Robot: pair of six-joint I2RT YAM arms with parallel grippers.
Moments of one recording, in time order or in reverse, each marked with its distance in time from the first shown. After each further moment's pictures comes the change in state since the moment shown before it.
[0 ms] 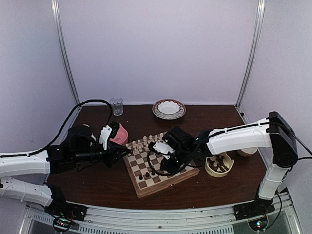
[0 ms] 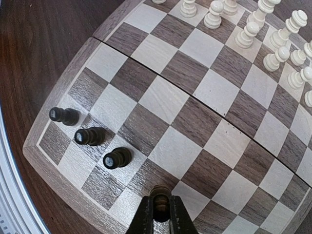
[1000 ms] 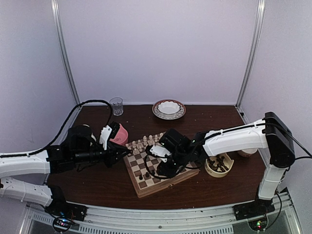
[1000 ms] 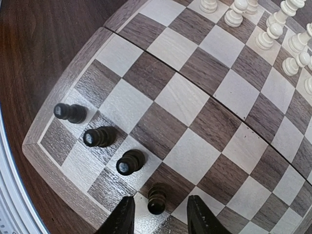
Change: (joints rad) left arm 0.000 0.000 0.000 0.000 0.007 0.000; right arm 0.027 0.038 0.027 -0.014 0.003 -0.026
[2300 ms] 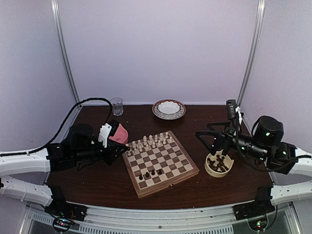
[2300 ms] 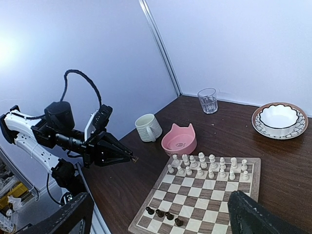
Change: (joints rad) left arm 0.000 0.014 0.033 -0.056 -0.116 -0.001; right arm -0.027 -1.094 -0.532 0.410 0.163 0.359
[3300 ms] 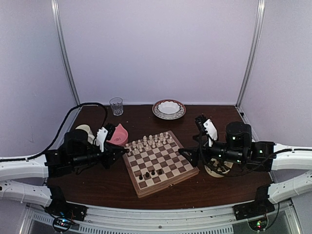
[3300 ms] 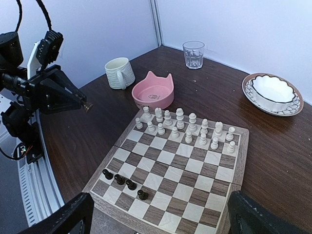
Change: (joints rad) left arm 0.000 -0.071 -0.109 0.117 0.034 0.032; right arm -0.003 0.278 0.003 -0.012 0.013 -0.178
